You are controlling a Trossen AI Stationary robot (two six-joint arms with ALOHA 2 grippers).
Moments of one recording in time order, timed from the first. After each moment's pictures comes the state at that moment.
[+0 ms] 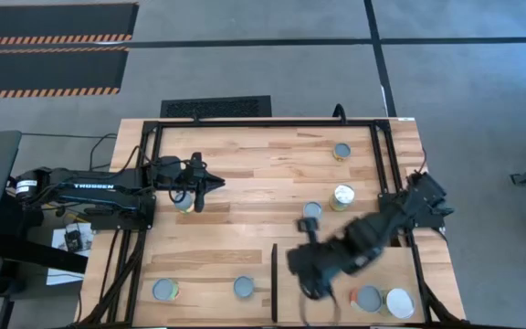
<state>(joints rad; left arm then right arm) 0.21 0.88 0.36 0.18 0.07 -0.06 0.57 1.87 2.04 -1.26 0.27 0.31</state>
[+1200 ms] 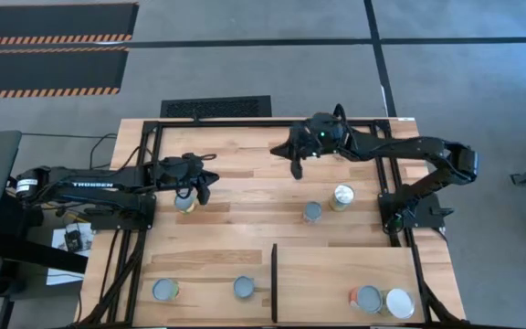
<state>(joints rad) 0.19 0.88 0.43 -0.08 -0.15 -0.39 -0.36 1.44 0.98 0.14 -0.29 0.03</state>
